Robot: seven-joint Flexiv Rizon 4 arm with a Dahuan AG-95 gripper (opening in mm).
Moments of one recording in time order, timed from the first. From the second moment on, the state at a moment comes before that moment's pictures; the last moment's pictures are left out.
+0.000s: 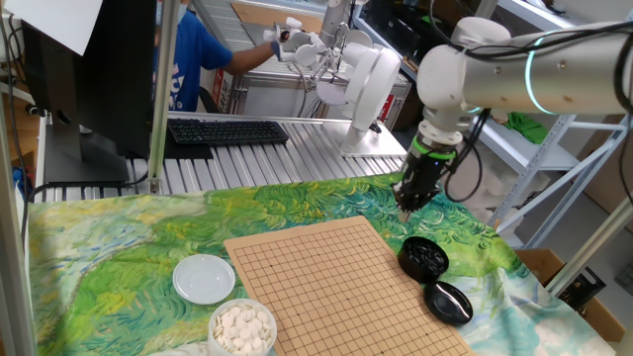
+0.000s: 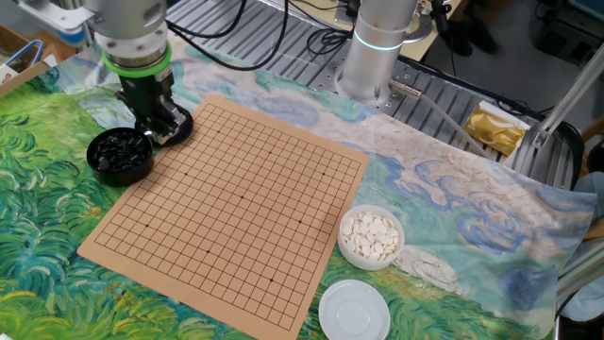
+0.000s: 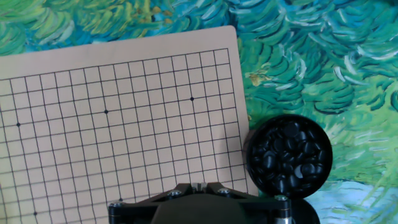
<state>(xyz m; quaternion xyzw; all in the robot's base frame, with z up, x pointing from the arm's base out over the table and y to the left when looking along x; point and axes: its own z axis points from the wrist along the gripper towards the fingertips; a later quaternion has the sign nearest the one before) 0.573 -0.185 0.180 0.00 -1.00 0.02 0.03</state>
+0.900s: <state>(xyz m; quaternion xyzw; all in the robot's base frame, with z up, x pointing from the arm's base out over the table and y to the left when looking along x) 0.571 -0.184 0.180 -0.01 -1.00 0.02 0.08</state>
